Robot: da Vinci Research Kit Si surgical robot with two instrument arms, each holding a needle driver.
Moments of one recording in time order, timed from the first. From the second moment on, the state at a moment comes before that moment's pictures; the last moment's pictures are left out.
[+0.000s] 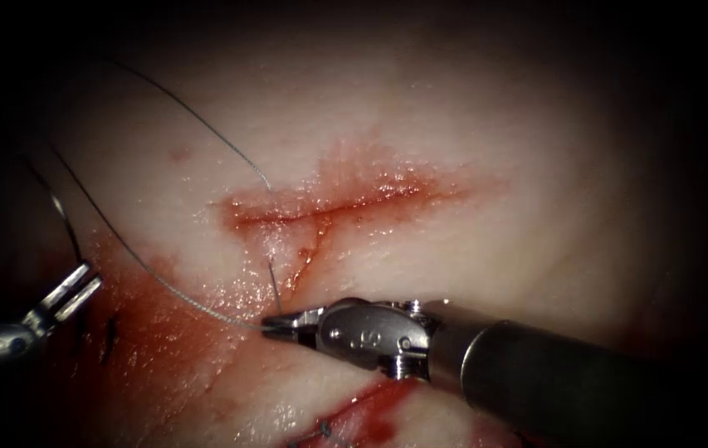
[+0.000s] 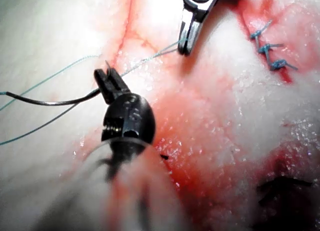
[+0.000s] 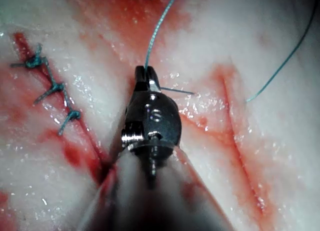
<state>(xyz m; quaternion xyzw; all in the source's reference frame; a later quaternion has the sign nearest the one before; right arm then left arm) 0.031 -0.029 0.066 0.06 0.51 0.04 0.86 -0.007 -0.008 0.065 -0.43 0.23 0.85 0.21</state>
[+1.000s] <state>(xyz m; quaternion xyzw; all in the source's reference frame) 0.032 -0.025 0.060 0.05 0.54 0.04 0.84 -0.004 -0.008 0.065 -0.40 0.24 0.86 0.20</state>
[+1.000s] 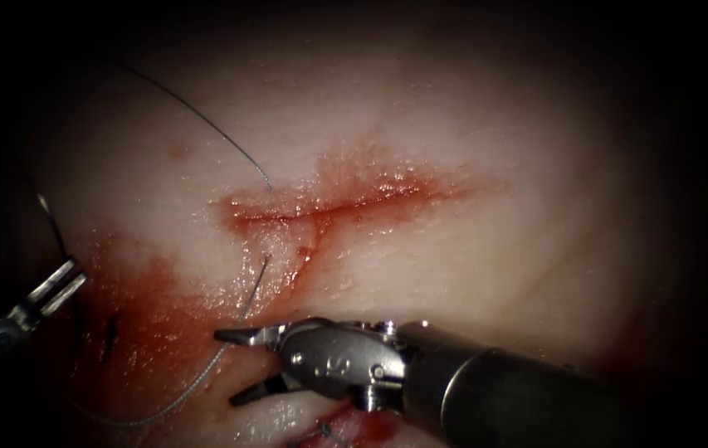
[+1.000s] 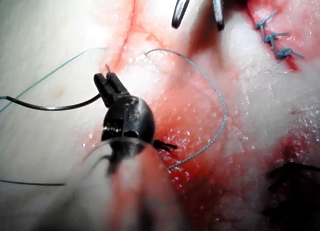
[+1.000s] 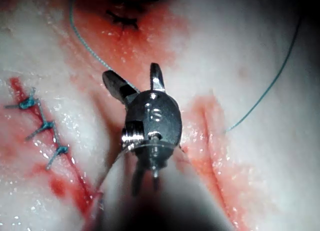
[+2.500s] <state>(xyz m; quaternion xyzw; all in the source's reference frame) 0.031 -0.028 0.070 0.06 0.53 -0.02 0.85 -0.005 -0.008 0.066 -0.40 0.25 0.86 0.20</state>
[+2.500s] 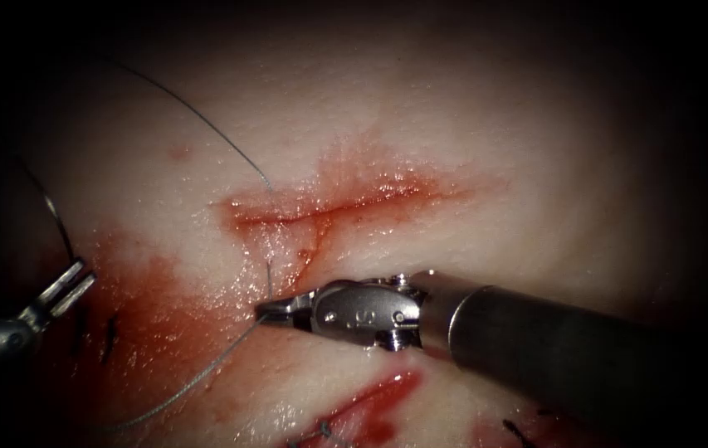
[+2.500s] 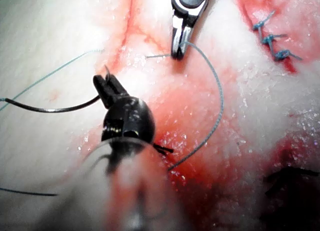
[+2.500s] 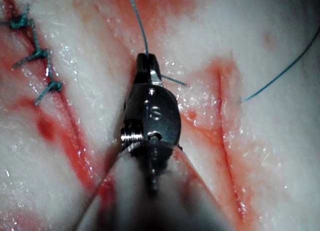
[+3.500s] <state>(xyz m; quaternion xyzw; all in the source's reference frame) 0.034 -0.024 0.062 0.07 0.54 0.03 0.84 -0.006 -0.008 0.066 -0.40 0.24 0.86 0.20</state>
